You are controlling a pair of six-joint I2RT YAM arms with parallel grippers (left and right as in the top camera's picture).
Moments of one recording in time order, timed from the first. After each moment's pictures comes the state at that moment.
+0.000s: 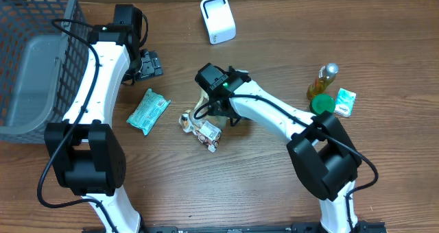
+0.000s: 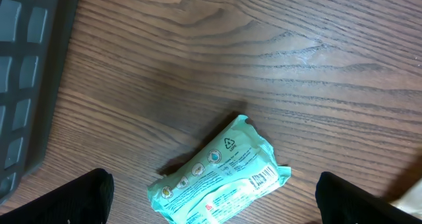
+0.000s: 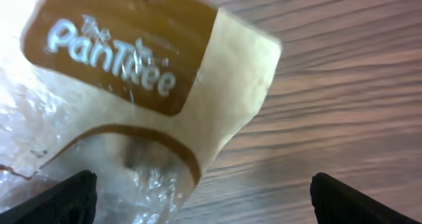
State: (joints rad) left arm -0.05 1.97 1.72 -1.12 -0.18 -0.39; right arm 0.70 2.08 1.57 -0.95 0.31 0.87
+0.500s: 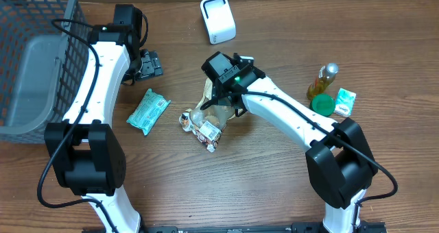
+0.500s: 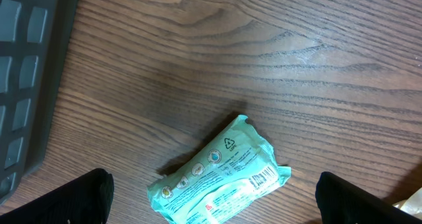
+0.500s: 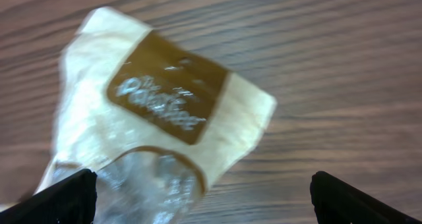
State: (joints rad) left arm -0.05 1.97 1.72 -1.12 -0.18 -0.39; right arm 0.67 1.99 1.57 -0.88 0.29 0.71
